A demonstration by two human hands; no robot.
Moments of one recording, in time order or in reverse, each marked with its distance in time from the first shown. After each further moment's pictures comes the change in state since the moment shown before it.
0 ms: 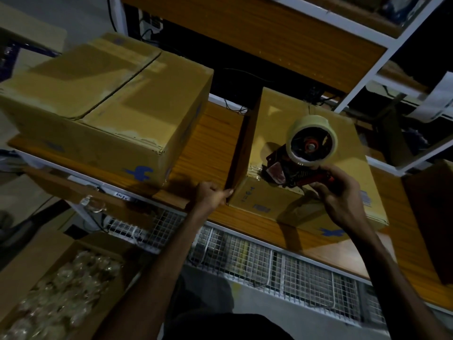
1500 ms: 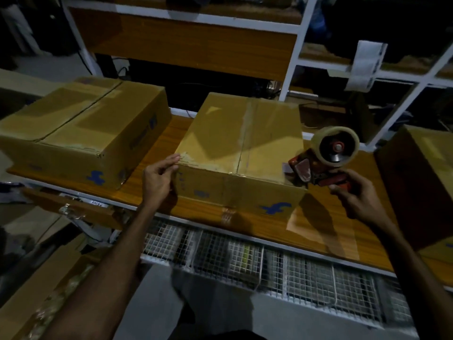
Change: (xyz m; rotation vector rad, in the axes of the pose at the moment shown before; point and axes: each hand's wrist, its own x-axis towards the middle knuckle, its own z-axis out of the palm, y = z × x) left_hand -0.056 0.034 0.053 0.176 0.297 0.769; right_hand -0.080 0.183 -0.196 0.164 -0.033 0.116
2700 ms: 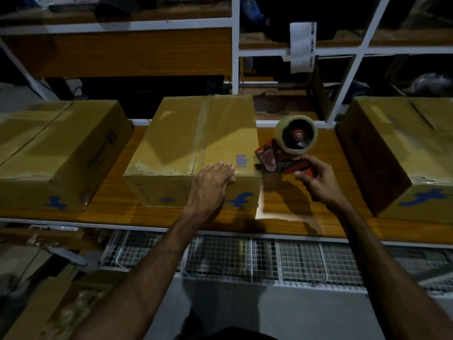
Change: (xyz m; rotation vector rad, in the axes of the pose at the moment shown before) left_hand -0.066 0.099 0.193 0.650 -0.363 0.629; right_hand -0.018 0.031 -0.023 0.090 0.096 0.042
